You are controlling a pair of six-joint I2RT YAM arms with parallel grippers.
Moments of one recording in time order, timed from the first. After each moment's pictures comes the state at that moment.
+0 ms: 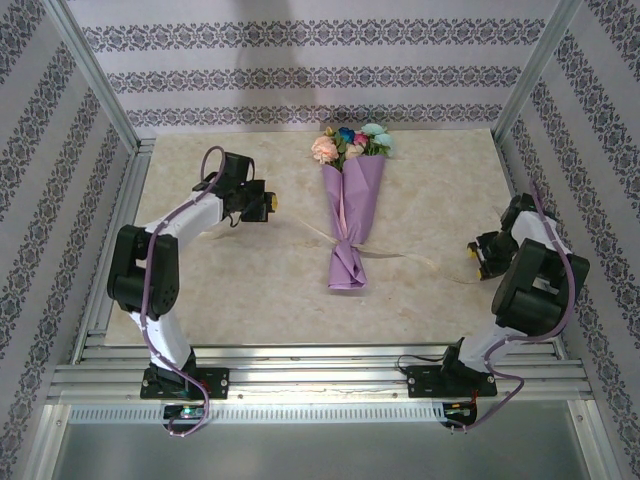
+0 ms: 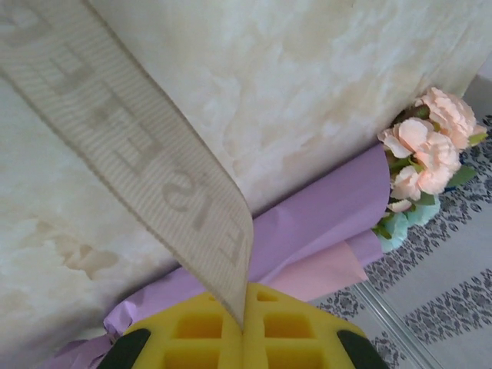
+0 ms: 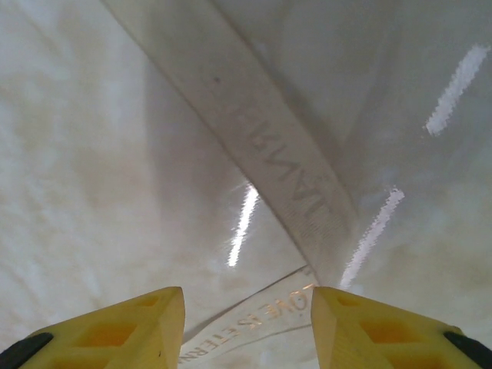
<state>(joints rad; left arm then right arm) -0.23 1.80 1.28 -0.36 0.35 -1.80 -0.46 1.66 1.05 -0.91 -0.18 0.90</state>
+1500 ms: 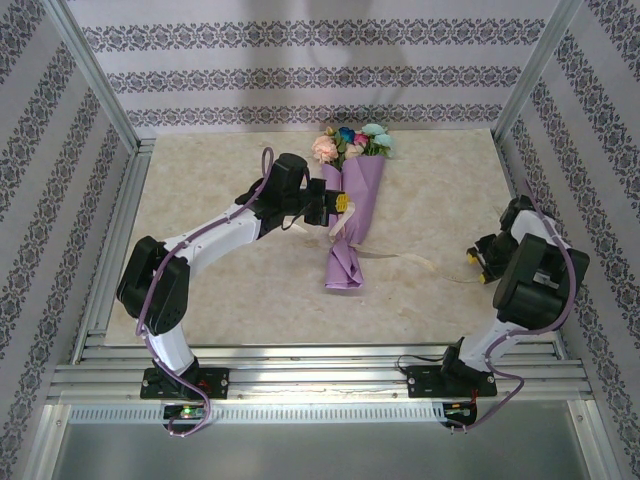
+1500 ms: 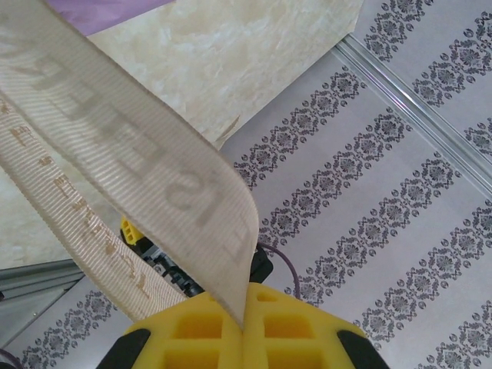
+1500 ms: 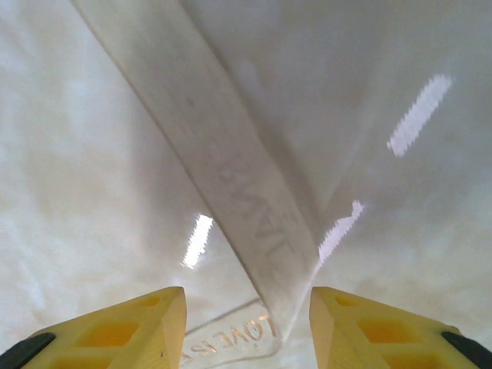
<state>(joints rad) -0.57 1.76 1.34 -0.08 0.49 -2.02 -0.48 1.71 1.09 -0.92 -0.13 0.74</state>
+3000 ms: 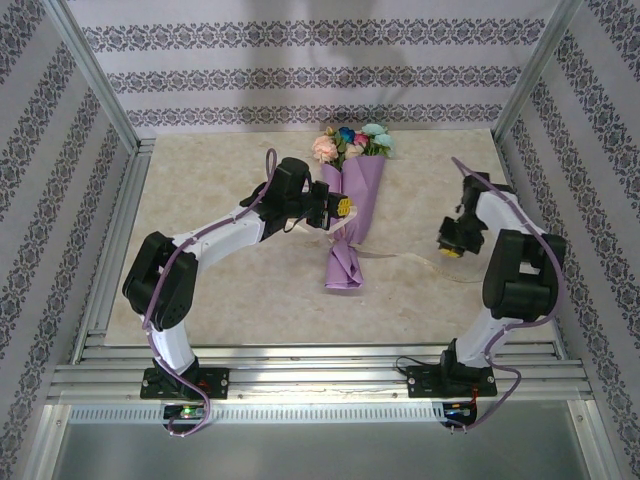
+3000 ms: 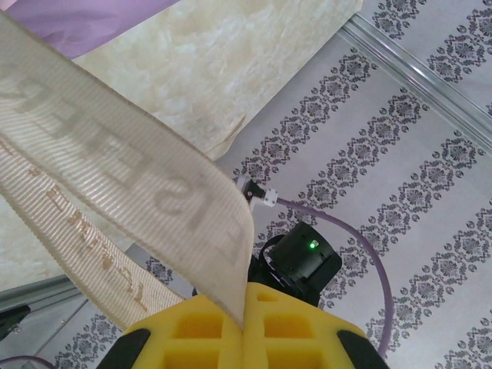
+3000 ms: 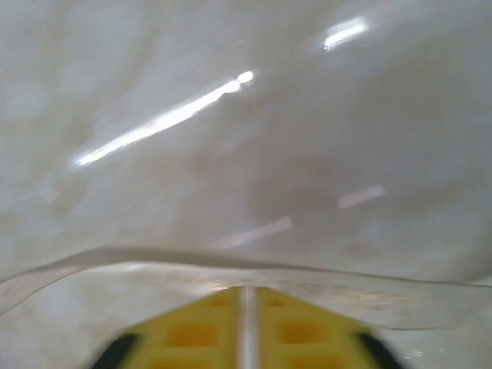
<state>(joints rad) -0.57 1.80 1.32 0.00 0.53 -1.94 -0.20 1.74 1.21 -1.00 -0.10 0.31</state>
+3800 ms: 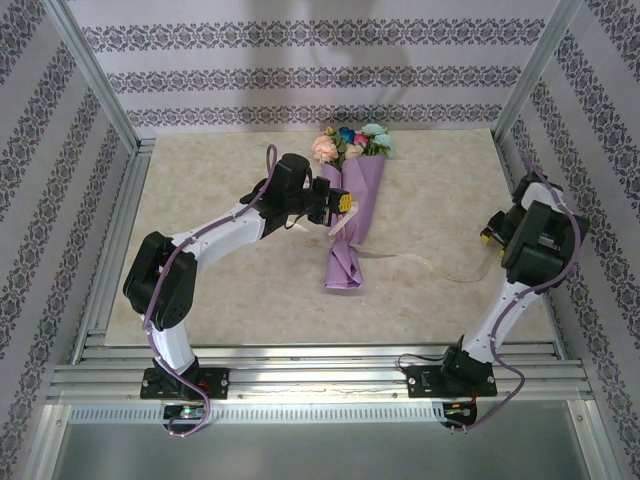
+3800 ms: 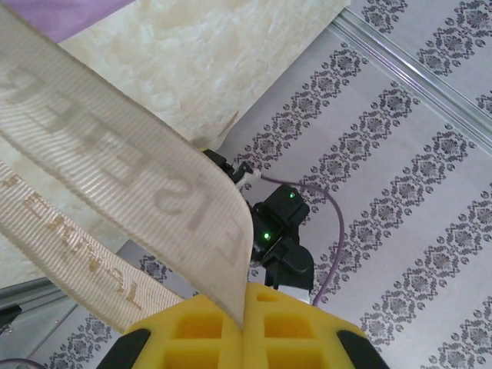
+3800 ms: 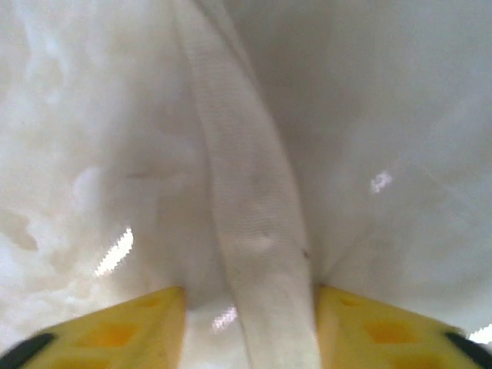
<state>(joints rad) -0.57 1.80 1.35 -0.02 0.53 -1.94 -0.49 2.10 1.53 -0.98 -0.04 0.41</state>
